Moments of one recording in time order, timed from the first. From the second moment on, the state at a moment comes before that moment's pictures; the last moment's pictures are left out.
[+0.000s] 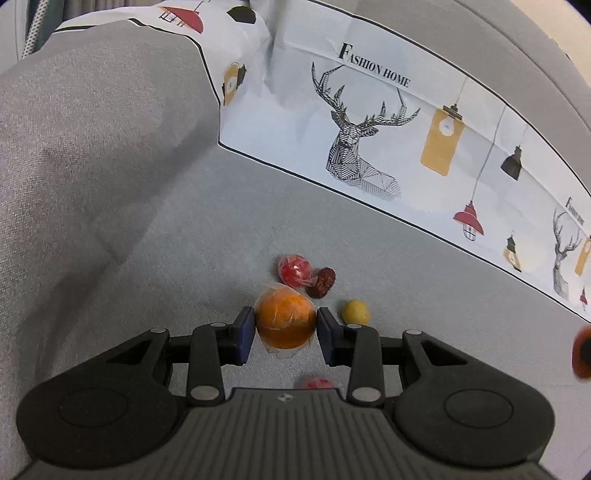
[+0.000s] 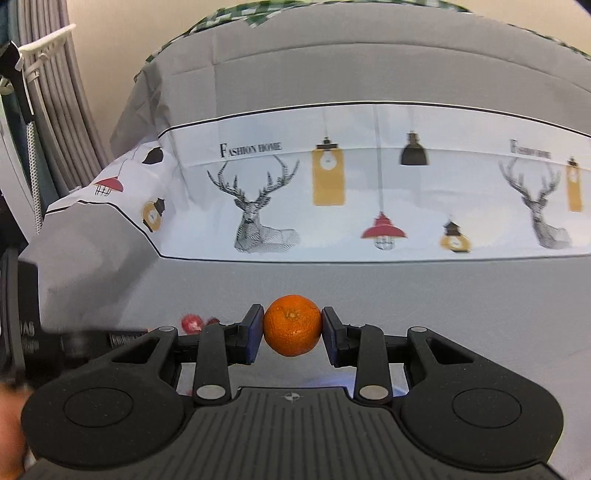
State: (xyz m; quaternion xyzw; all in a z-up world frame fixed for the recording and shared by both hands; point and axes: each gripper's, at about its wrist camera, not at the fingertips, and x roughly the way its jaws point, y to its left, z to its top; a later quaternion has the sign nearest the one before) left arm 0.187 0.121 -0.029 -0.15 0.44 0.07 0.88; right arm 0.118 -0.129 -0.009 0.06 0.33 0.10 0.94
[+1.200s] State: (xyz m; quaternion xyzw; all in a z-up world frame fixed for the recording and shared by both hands) left arm 0.169 -0.001 -0.033 -0.06 0.44 -0.18 0.88; right arm 0.101 -0.226 -0.085 0.09 0.42 0.01 0.90
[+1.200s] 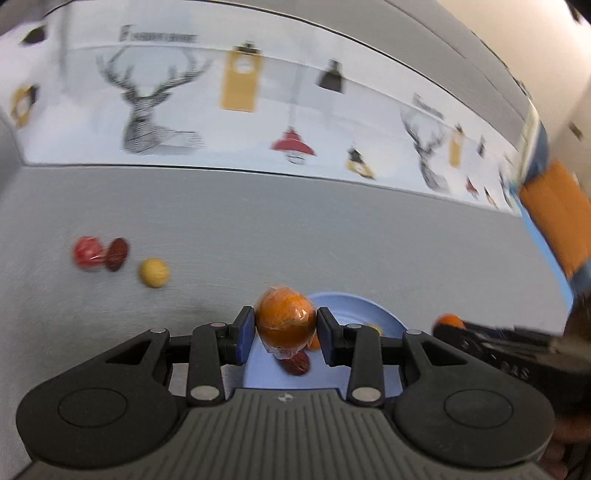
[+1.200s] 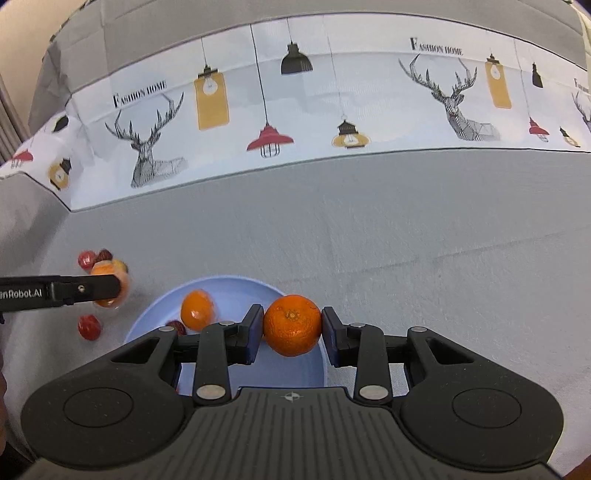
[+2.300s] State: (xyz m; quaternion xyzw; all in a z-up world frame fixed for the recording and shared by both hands) left arm 0.151 -0.040 -0.053 0.02 0.46 -0.27 0.85; right arm 0.106 -0.212 -0.097 0.05 0.46 0.03 0.89
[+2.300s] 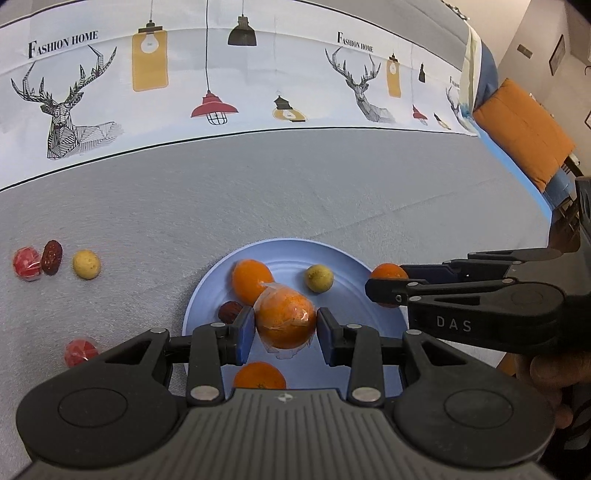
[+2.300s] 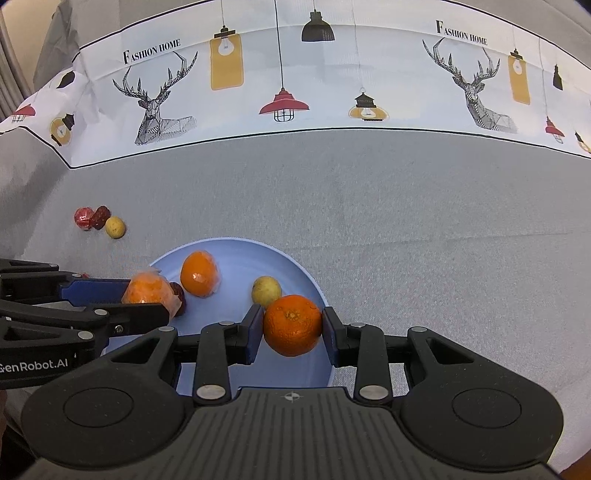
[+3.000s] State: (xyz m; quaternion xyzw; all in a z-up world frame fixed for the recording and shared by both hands) left arm 0.150 -0.044 -0.055 0.03 0.46 -0.27 0.84; right arm 0.107 -0.209 -0.101 0.05 0.46 0.03 0.88
